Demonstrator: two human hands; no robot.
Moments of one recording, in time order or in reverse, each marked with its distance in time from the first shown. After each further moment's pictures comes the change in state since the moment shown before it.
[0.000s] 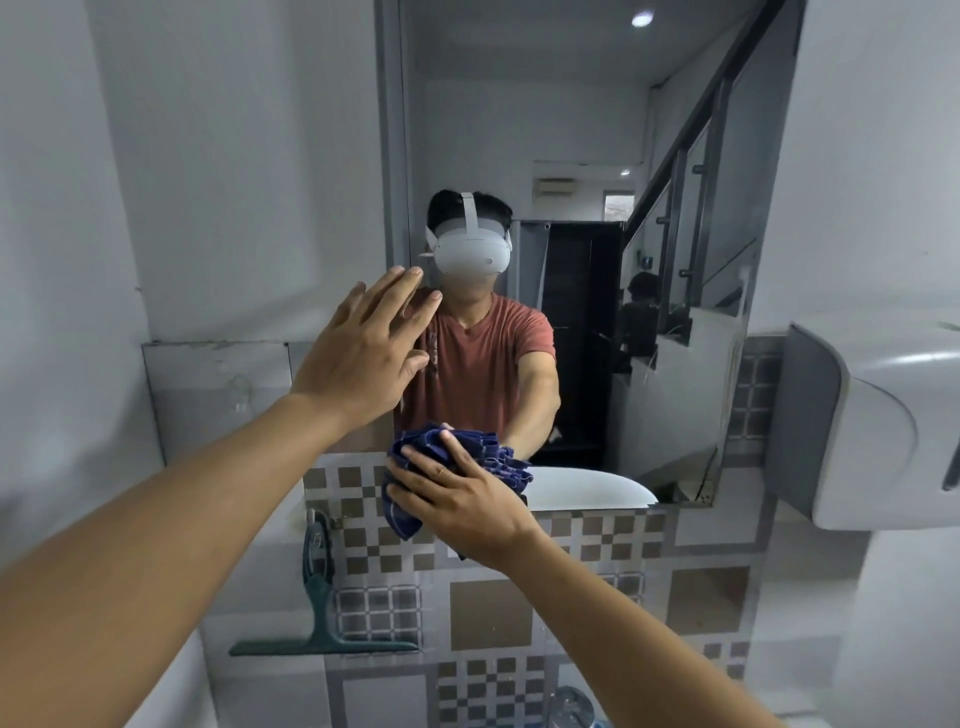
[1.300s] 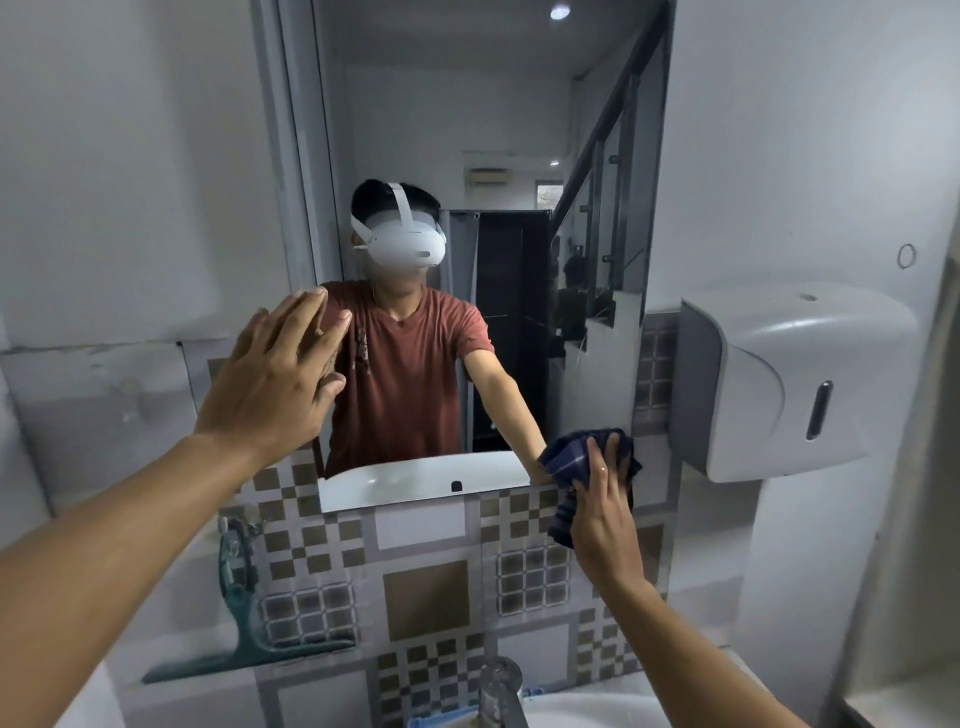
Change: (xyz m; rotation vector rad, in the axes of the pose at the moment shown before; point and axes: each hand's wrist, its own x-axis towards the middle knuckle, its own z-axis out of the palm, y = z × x) left_hand -0.022 0.018 0.012 -0.042 0.012 -0.030; right_hand -0.202 0.039 0.028 0.629 0.298 1.179
